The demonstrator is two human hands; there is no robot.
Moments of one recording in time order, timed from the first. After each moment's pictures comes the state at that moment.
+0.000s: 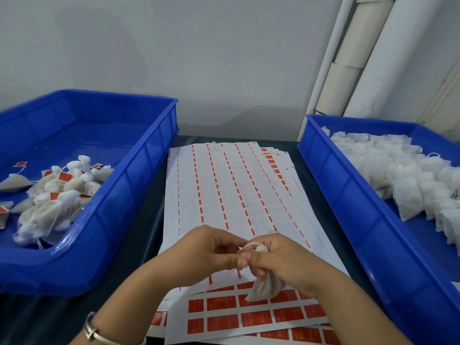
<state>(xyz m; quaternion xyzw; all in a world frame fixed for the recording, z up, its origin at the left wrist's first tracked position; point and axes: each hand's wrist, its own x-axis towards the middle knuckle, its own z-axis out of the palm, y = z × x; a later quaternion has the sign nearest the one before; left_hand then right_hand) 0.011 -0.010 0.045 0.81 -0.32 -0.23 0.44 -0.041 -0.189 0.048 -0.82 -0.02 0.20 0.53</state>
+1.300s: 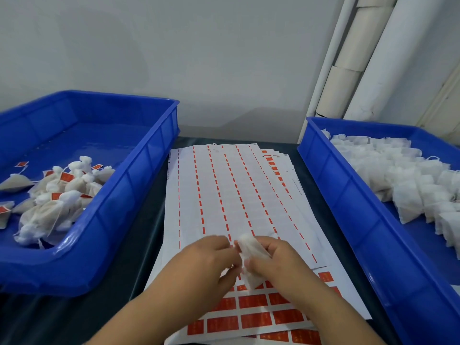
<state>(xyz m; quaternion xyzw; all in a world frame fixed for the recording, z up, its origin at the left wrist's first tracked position) -0.020 -0.007 0.039 0.90 -0.37 0.04 0.25 -0.051 -0.176 0.030 -0.83 0.04 0.07 0.55</state>
